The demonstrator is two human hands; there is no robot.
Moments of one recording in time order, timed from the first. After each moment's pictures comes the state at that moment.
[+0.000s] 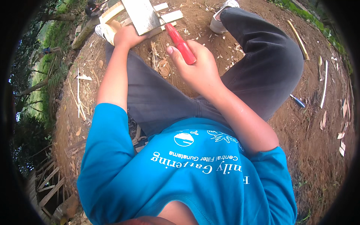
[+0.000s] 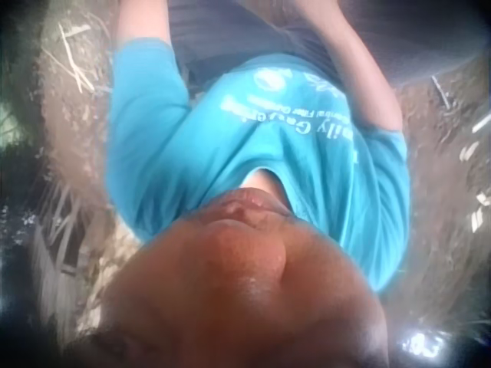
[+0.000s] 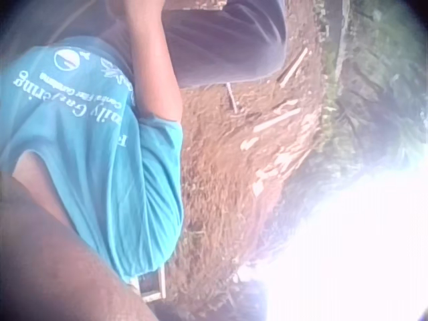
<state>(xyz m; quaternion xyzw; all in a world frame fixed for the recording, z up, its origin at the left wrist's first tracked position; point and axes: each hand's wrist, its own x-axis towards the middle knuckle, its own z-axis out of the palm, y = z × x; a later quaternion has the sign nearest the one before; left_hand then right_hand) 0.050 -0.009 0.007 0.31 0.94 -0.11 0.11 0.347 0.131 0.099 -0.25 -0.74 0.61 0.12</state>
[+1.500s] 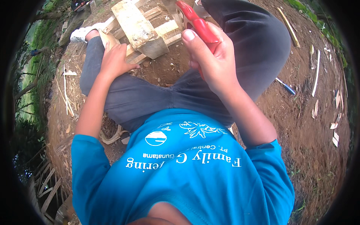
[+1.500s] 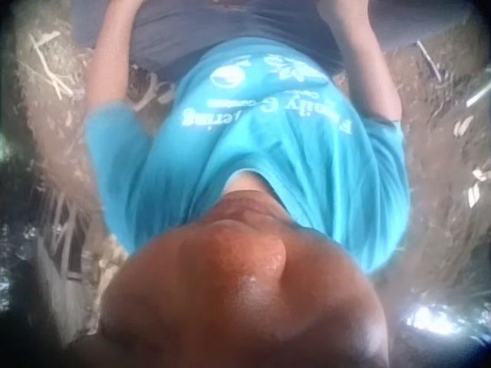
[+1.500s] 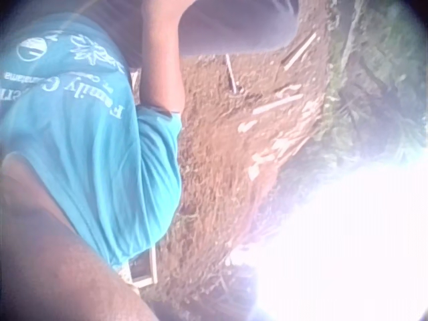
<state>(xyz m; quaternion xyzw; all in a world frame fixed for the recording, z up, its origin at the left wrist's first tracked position) 0.189 -0.064 0.036 0.47 0.88 -0.06 0.09 0.413 0.174 0.127 -0.20 -0.58 0.77 0.16</state>
